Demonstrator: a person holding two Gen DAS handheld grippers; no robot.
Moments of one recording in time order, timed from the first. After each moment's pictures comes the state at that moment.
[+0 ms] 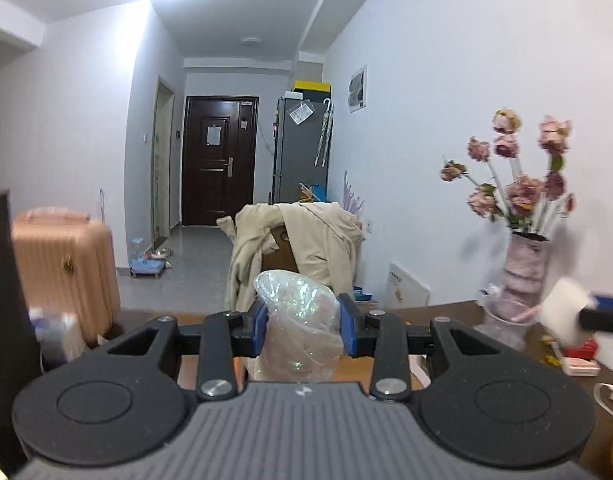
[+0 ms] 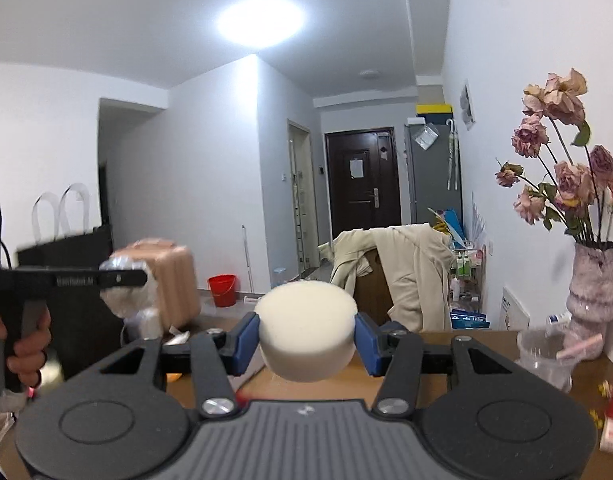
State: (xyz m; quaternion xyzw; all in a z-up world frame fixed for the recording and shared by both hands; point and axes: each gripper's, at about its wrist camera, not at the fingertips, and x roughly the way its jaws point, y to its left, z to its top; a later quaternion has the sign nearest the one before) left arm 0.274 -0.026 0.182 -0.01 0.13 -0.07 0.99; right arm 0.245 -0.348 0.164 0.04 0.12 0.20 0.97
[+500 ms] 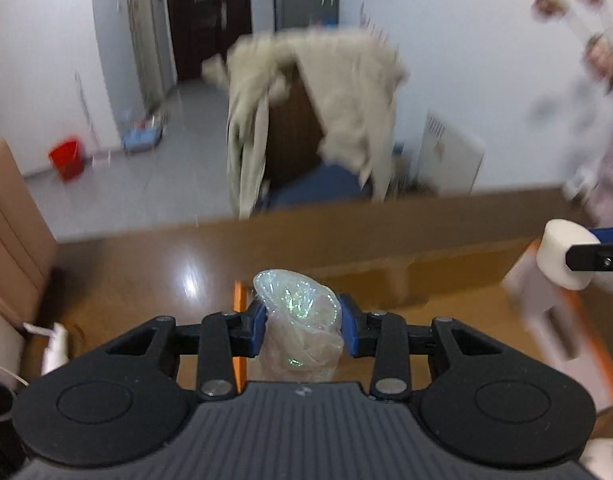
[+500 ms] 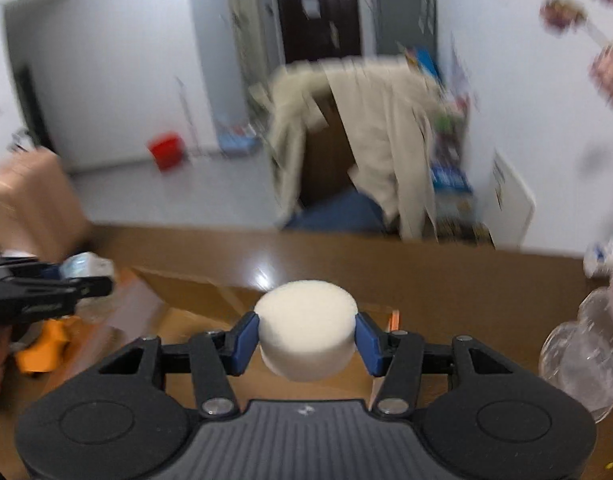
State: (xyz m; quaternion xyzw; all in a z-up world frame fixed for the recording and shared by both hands) left arm 0.581 -0.034 0.065 0.04 0.39 -0.06 0.92; right arm 0.584 -0.299 0.085 0.01 0.39 0.13 0.91
